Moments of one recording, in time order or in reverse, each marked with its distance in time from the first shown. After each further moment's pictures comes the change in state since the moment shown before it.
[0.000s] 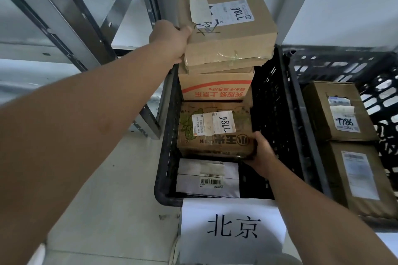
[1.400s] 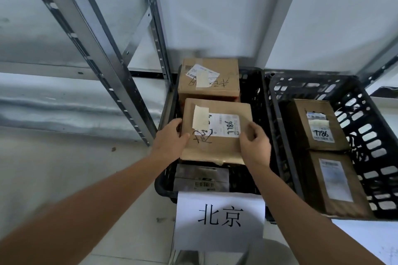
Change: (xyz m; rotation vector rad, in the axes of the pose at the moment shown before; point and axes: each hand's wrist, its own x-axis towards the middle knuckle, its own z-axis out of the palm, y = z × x) left_hand -0.159 -0.114 -0.005 0.317 -0.203 0.094; right_hand -0.106 -0.038 0.010 -0.458 0.332 -0.649
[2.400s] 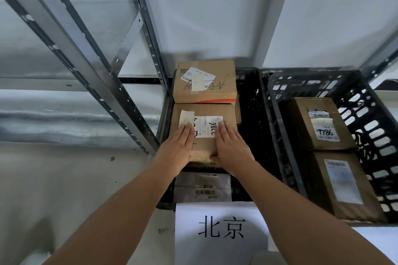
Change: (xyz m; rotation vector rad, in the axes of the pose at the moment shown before) left_hand 0.043 -0.031 0.039 1.150 -0.259 0.469; right_hand 0.026 0.006 0.041 -1.185 -0.548 -0.598
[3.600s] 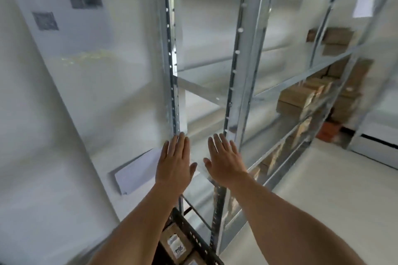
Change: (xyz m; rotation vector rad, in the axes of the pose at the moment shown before) left_hand -0.153 0.220 -0.869 -0.074 0.803 0.497; right_hand -0.492 0.257 -0.707 0.074 0.526 0.807
